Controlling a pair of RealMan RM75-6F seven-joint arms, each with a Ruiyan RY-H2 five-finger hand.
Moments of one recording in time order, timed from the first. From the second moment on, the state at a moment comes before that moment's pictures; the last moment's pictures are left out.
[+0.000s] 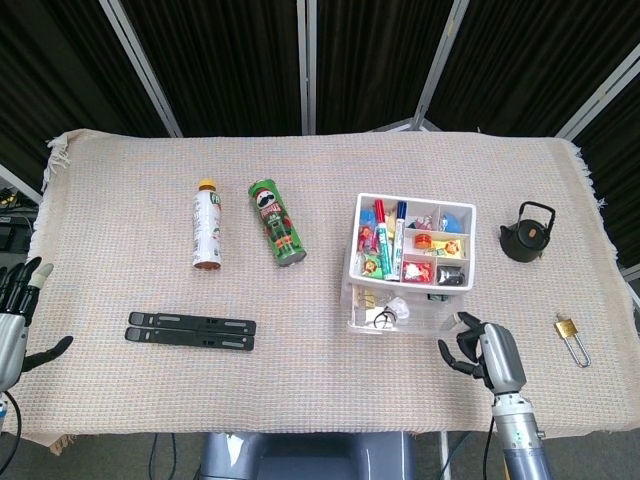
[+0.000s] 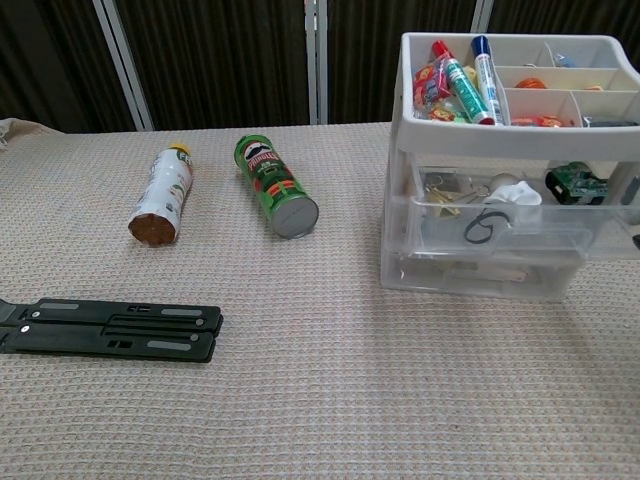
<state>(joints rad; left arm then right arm) -0.09 -1.11 -0.07 -1.68 1.55 1.57 0.10 0.15 -1.41 0.08 -1.81 -1.44 1.42 0.16</state>
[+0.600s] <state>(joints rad) -0.09 -1.11 -0.07 -1.68 1.55 1.57 0.11 0.13 -1.42 0.07 -1.81 -1.44 1.42 0.18</state>
